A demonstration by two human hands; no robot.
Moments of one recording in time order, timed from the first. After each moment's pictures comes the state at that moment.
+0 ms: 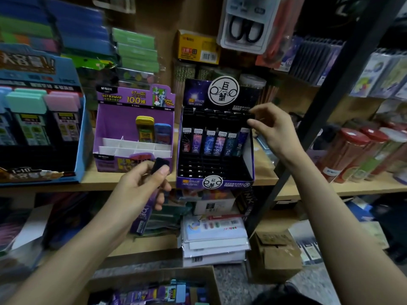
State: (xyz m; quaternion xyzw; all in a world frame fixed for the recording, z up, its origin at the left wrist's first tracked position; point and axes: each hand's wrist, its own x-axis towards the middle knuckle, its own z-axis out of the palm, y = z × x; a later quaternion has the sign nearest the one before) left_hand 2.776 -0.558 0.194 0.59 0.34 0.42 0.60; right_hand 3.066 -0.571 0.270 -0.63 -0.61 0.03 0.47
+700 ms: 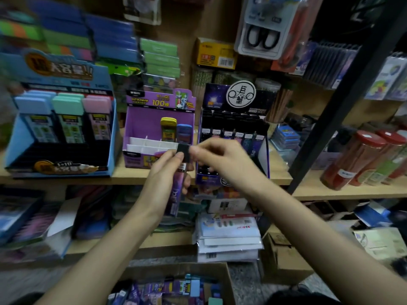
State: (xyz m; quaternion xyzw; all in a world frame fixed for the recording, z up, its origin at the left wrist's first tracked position) left_hand 2.783 -0.564 0.209 0.51 0.28 0.49 0.65; right_hand 2.919 -0.603 0.264 -0.59 -0.62 0.29 0.43
